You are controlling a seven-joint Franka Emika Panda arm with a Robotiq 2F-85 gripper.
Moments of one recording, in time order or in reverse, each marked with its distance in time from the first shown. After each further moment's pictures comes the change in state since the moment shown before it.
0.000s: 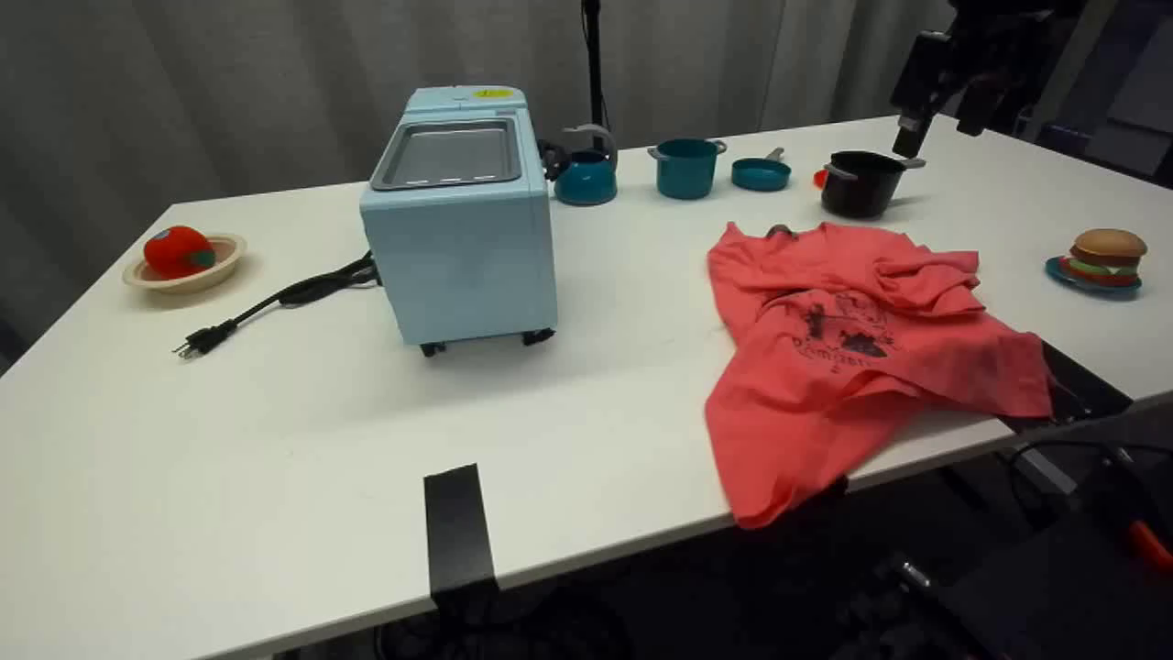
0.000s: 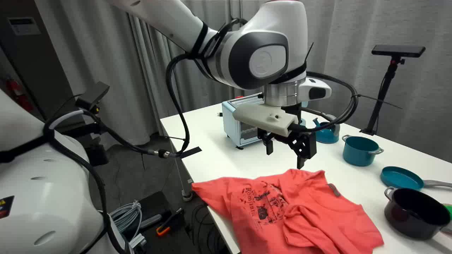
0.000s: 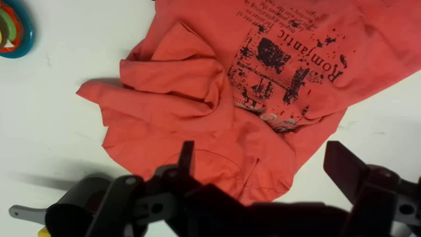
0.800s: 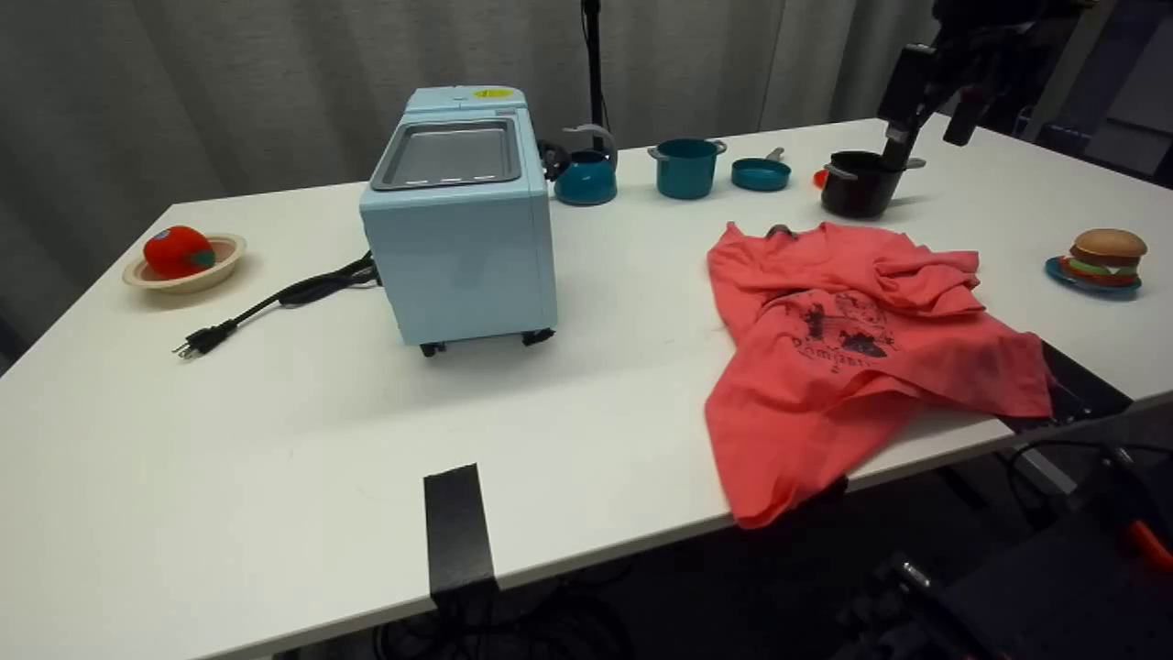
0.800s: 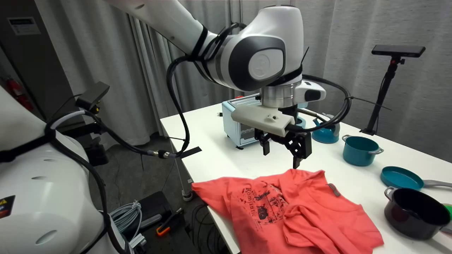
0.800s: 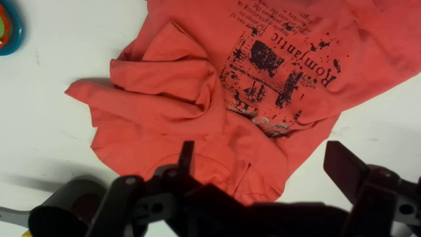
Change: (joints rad) arm 0.010 0.022 0.019 0.002 0.005 0.000 0.000
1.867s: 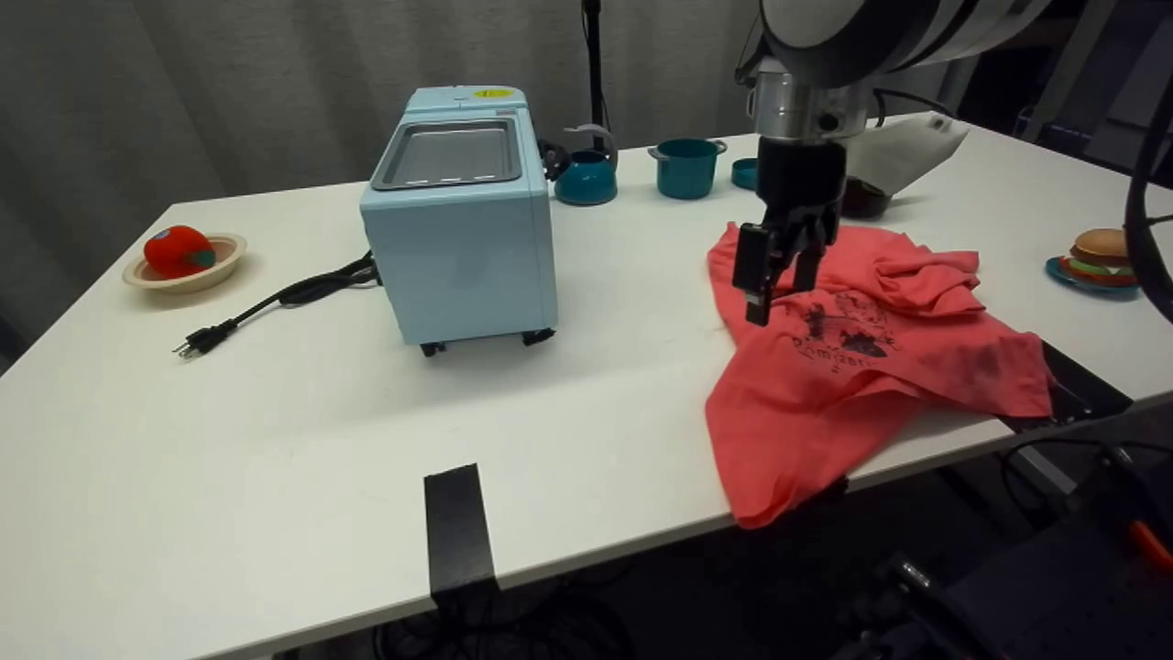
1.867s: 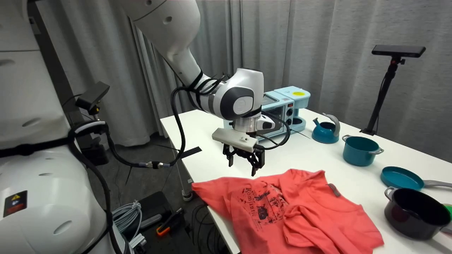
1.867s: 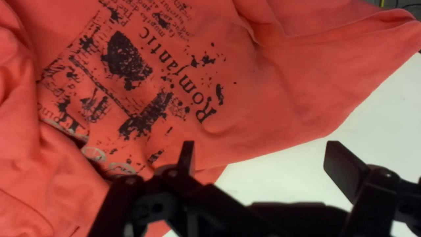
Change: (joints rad) arm 0.114 0.324 0.196 0.035 0.110 0.099 -0.032
